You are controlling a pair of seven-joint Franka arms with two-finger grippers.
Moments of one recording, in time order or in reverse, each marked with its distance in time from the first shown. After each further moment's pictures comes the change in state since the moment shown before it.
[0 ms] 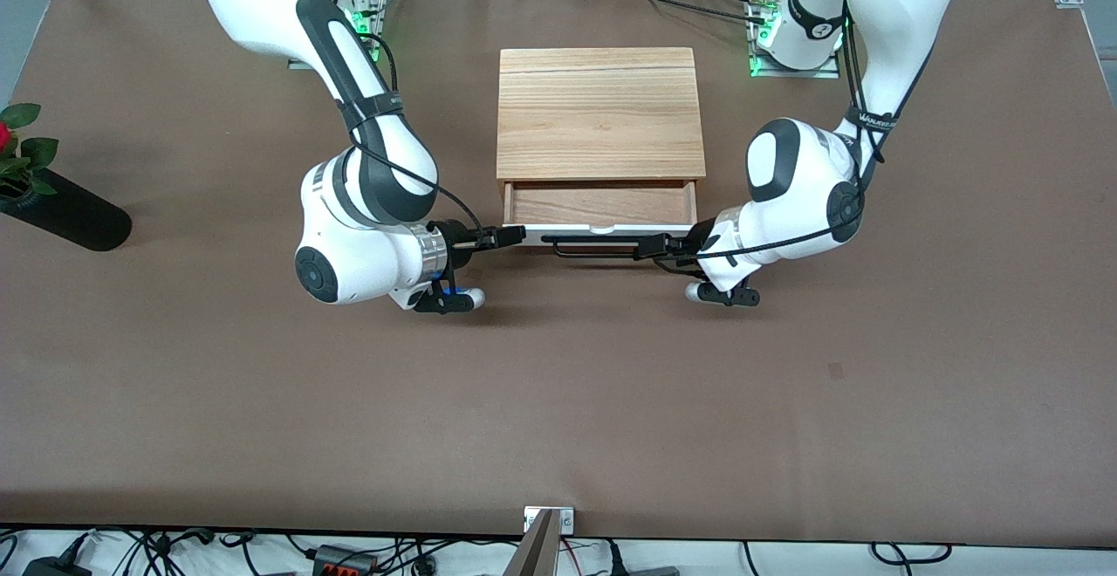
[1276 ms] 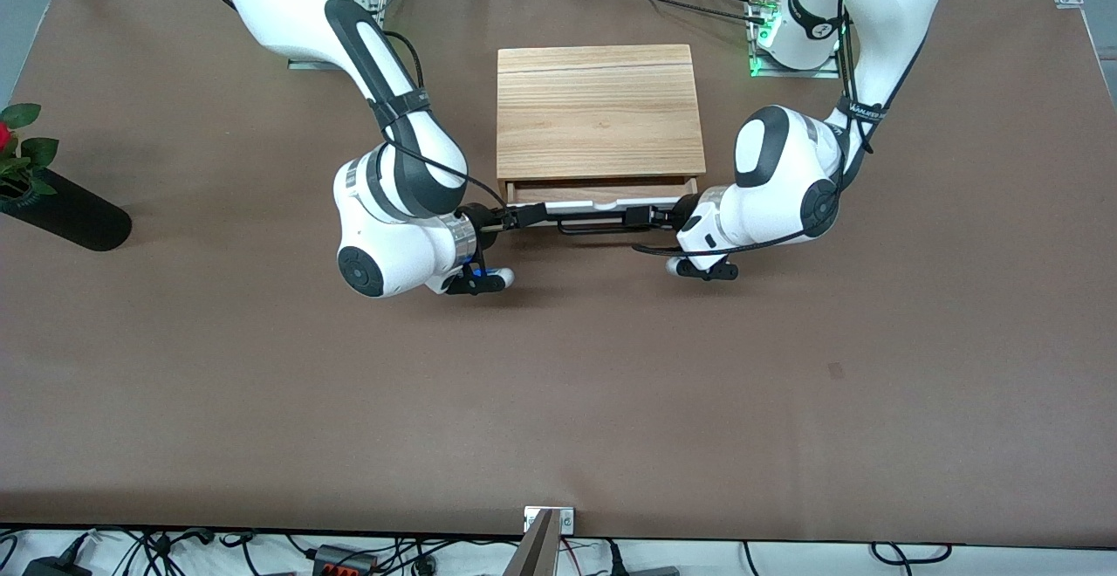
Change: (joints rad) left arm 0.010 -0.030 -0.044 -0.058 -0.004 -0.172 -0.065; right arm 0.032 0.030 0.008 -0.004 0.005 -0.033 -0.001
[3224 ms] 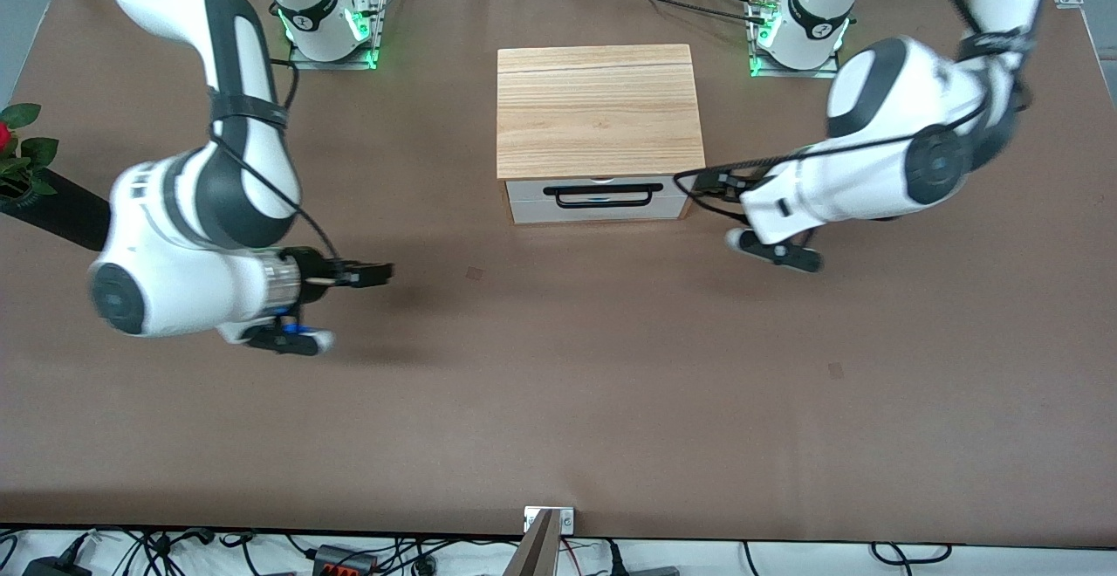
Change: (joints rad) left arm 0.122 -0.153 0.011 0.327 0.393 -0.492 -0.003; right arm -0.060 -0.010 -0.393 0.279 -0.181 -0.284 0.054
